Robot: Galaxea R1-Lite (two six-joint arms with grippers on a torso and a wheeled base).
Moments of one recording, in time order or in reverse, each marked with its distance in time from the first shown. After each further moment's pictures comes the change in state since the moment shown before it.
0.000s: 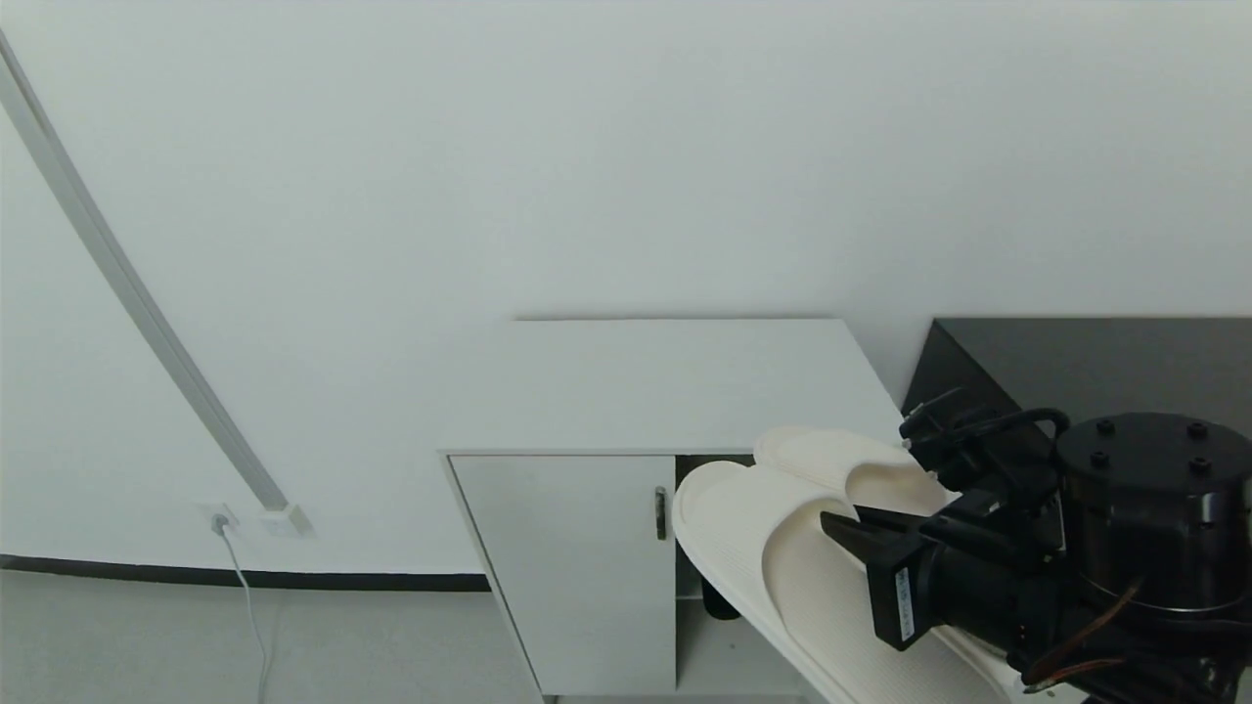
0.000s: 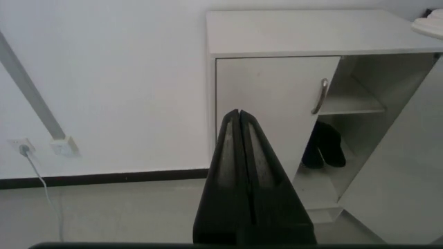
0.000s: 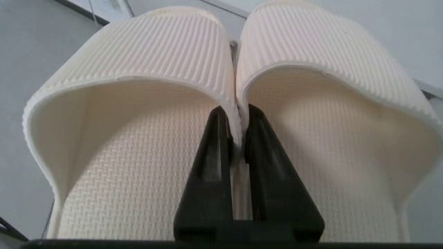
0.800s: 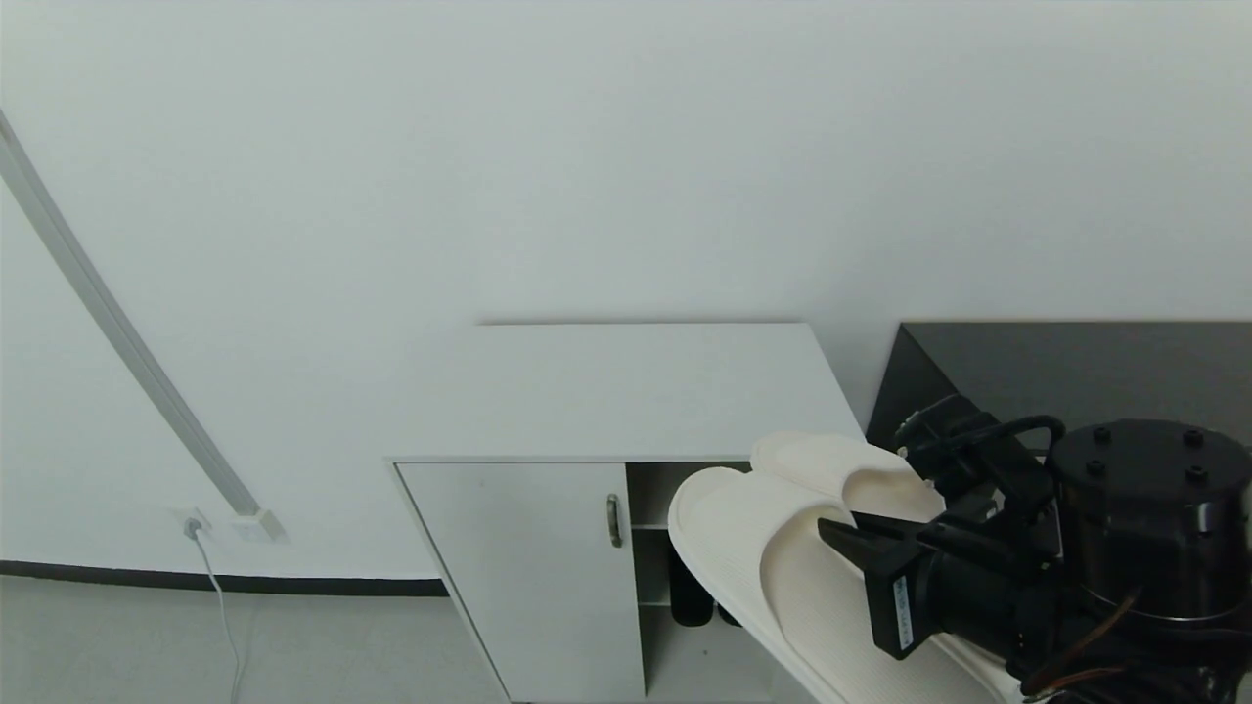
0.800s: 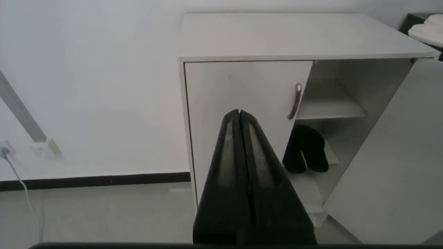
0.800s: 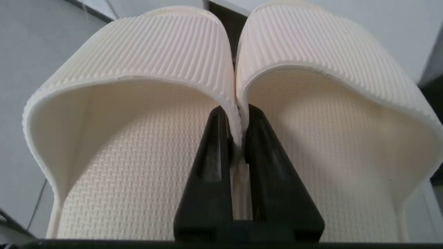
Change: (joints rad) left arm 0.000 0.000 0.000 0.000 0.000 -0.006; right arm -0.001 0.002 0.006 0.001 0.002 0.000
